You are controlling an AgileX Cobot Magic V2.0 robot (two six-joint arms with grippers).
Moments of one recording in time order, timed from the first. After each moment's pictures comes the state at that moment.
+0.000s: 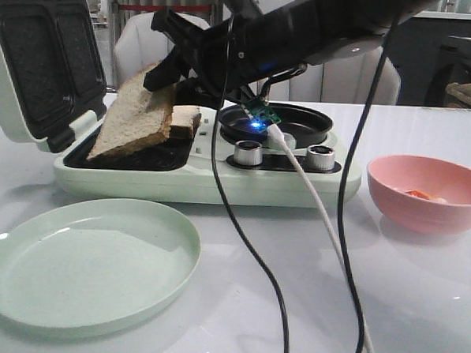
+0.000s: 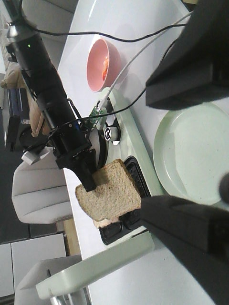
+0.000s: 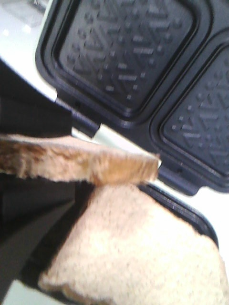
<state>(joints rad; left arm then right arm) -0.46 -0.01 -0.40 -0.22 0.62 0.20 0.46 2.15 -1.60 1.61 0.51 -1.11</state>
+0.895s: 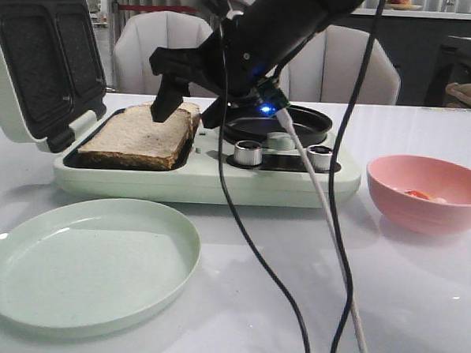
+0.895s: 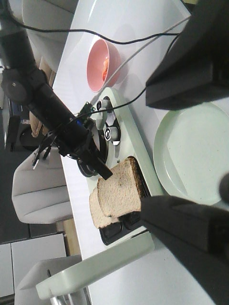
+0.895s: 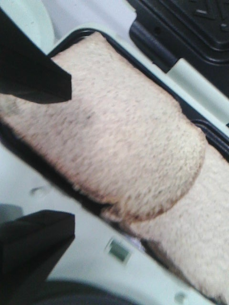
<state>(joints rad) -0.46 -0.01 -0.40 -0.22 0.62 0.20 0.51 2.07 -1.67 0.63 0.51 -0.45</state>
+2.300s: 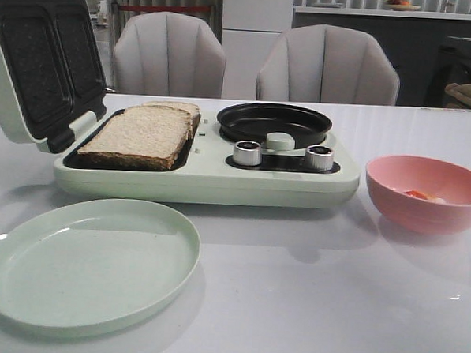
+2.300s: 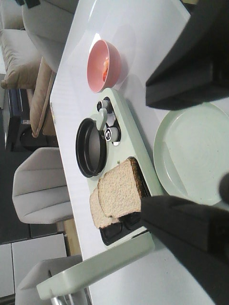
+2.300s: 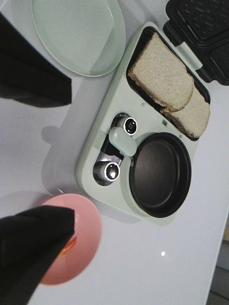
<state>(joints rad) -0.46 -0.01 -0.40 -0.22 0.62 0.20 0.50 0.81 -0.75 -0.10 0.45 0.14</state>
